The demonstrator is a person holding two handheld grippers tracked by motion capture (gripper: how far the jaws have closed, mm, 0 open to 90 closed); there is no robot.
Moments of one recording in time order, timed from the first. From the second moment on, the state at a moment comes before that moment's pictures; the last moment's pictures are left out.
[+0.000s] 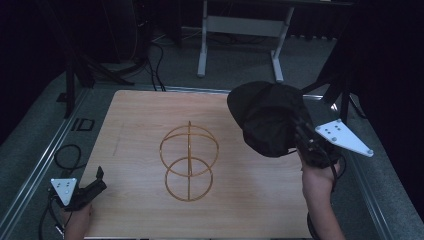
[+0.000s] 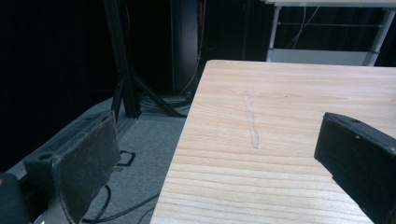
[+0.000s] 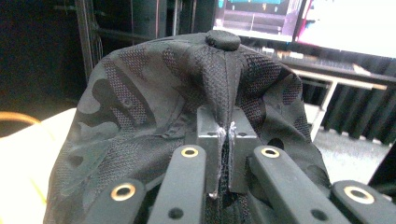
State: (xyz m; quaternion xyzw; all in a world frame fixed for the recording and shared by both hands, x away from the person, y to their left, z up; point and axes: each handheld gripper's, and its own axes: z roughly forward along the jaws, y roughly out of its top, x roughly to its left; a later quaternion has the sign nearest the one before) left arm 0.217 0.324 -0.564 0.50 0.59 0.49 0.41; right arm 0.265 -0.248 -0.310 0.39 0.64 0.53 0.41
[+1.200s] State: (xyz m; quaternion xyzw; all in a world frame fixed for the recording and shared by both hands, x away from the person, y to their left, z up) left arm 0.217 0.325 -0.564 0.50 0.59 0.48 0.41; right arm 0.244 -0.150 -0.281 0.27 0.67 0.61 0.34
